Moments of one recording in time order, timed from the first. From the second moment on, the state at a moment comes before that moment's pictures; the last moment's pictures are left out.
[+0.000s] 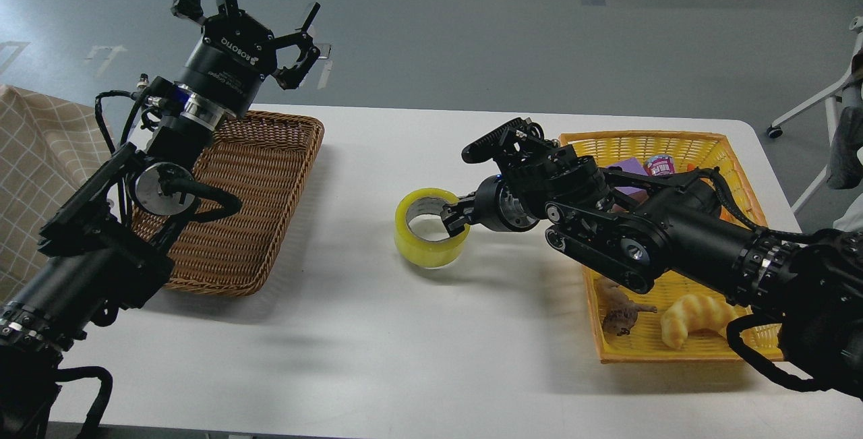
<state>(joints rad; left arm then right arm) -0.59 0.34 -1.11 -1.07 0.21 -0.49 -0.30 1.09 0.00 0.17 0.84 -1.75 0.49 -0.03</state>
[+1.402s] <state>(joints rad) -0.59 0.34 -1.11 -1.07 0.21 -0.49 -0.30 1.07 0.00 0.21 0.78 -1.73 0.49 -0.04</state>
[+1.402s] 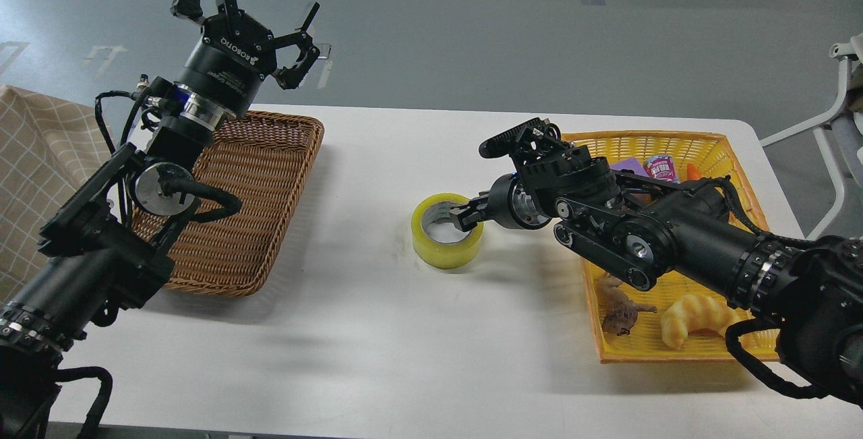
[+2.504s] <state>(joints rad) -0.60 0.44 -1.09 -1.07 0.22 -0.49 -0.29 0.90 -0.29 1.37 1.16 -1.10 0.49 -0.03</state>
